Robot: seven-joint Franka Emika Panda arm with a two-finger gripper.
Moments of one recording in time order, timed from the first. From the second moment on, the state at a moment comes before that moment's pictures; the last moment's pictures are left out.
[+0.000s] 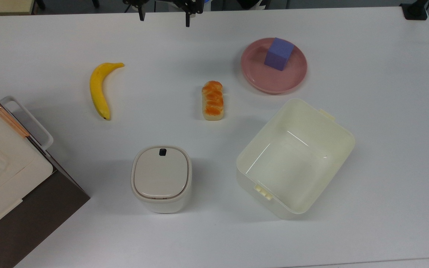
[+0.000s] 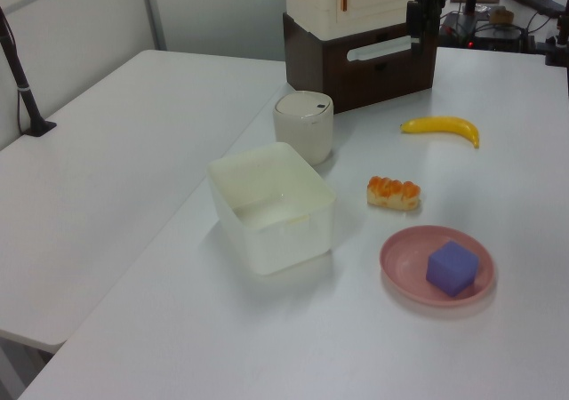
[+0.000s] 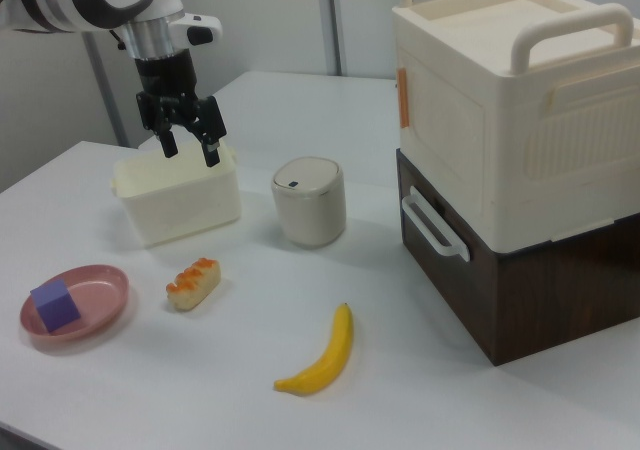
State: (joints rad) arm 0.06 0.04 -0.04 -1.58 -0.06 1.59 0.12
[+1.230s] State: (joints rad) arm 0.32 0.04 -0.02 -1.64 -0.05 1.58 0.09
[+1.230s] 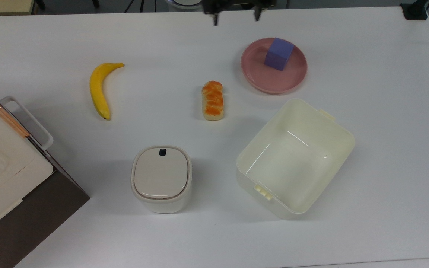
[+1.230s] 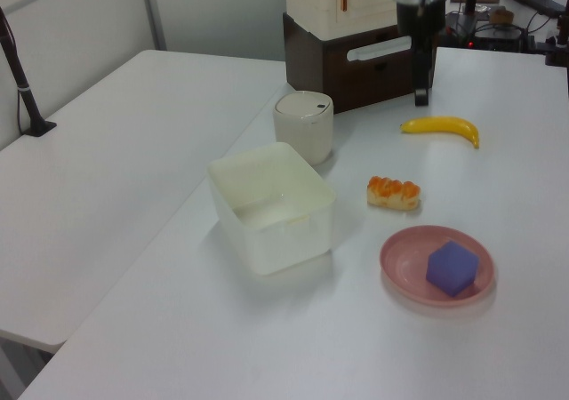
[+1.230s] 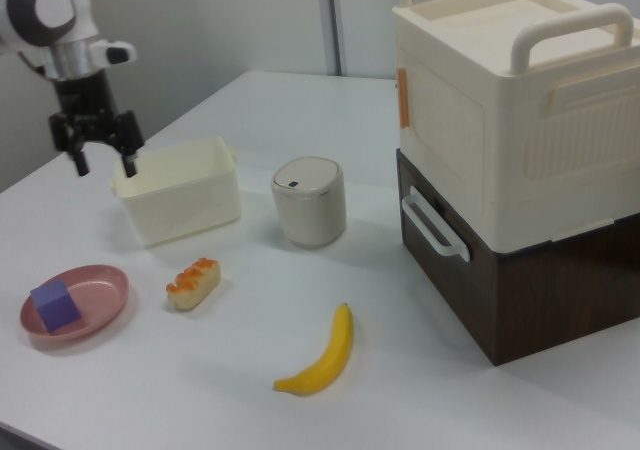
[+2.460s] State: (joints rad) arm 0.66 0.22 -0.02 -1.99 -0.10 1.88 -0.16
